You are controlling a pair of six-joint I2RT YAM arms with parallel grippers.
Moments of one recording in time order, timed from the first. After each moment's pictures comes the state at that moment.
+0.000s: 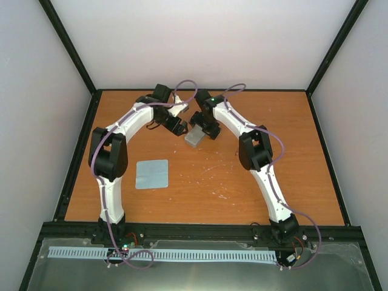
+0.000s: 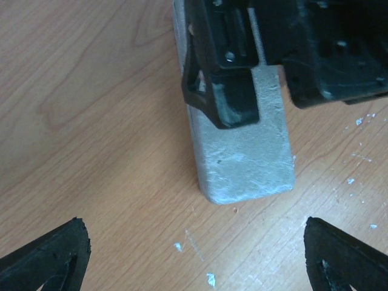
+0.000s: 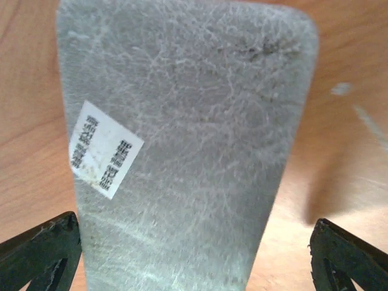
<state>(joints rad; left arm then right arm) -0.35 2.01 1.68 -0.80 0.32 0.31 0.52 2.54 2.33 -1.07 -0.15 1.08</state>
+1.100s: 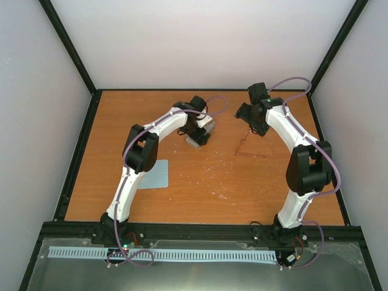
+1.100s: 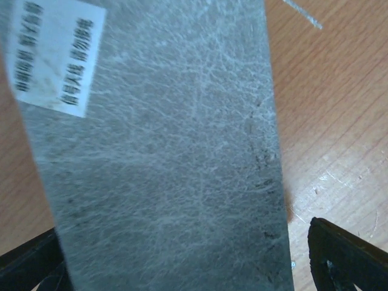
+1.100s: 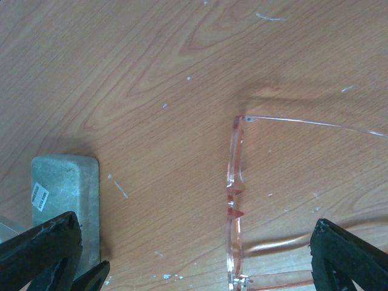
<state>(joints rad) -0.57 2.40 2.06 -0.95 0.10 0.17 0.24 1.82 1.56 -0.85 0.04 0.83</state>
